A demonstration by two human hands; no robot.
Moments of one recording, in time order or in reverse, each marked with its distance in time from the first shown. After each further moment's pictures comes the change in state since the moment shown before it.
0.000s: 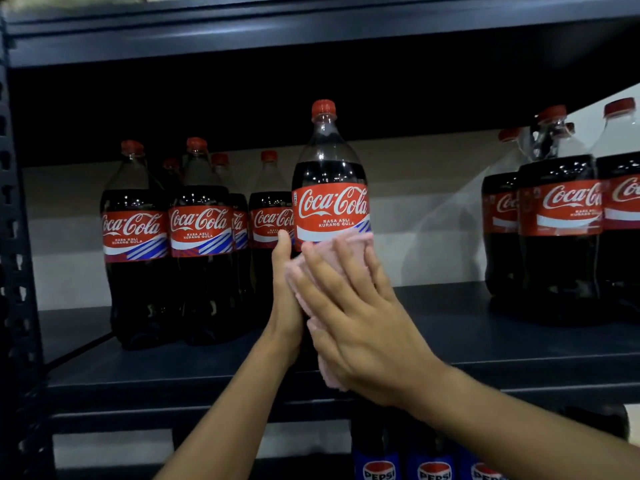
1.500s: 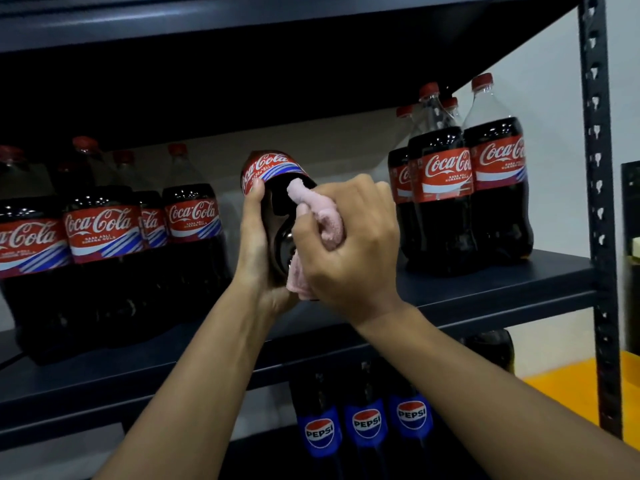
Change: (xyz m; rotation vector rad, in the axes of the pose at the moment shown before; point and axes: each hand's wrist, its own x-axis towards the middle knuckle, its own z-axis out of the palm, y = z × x) left_hand 0.000 -0.006 0.100 -0.222 -0.059 -0.290; right_hand -0.004 0.053 -0.083 0.305 0.655 0.487
